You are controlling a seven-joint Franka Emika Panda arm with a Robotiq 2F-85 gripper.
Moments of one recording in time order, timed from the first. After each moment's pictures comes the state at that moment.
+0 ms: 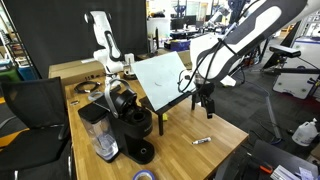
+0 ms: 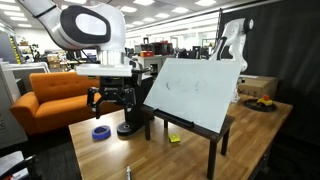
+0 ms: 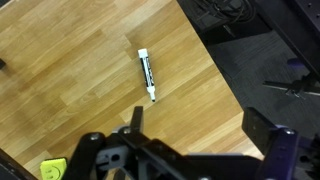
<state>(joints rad) -0.01 -0.06 -0.17 -2.52 -0.17 2.32 -0.86</state>
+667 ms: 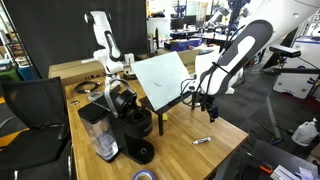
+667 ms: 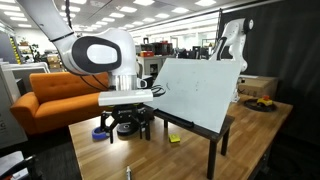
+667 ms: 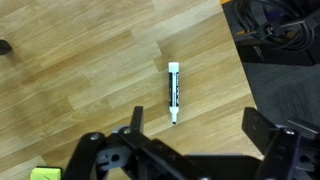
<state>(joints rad) -0.12 0.13 -0.18 -2.52 -0.22 2.57 -1.09</state>
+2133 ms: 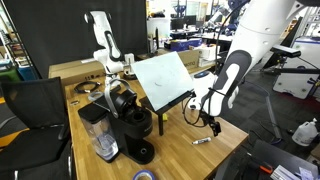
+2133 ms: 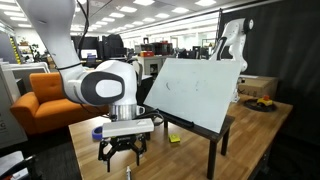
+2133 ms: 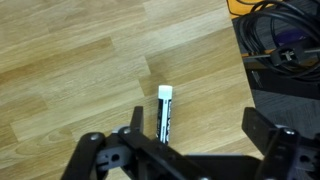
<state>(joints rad) -0.14 0.38 -0.17 -2.49 -0.34 2.71 -1.07</state>
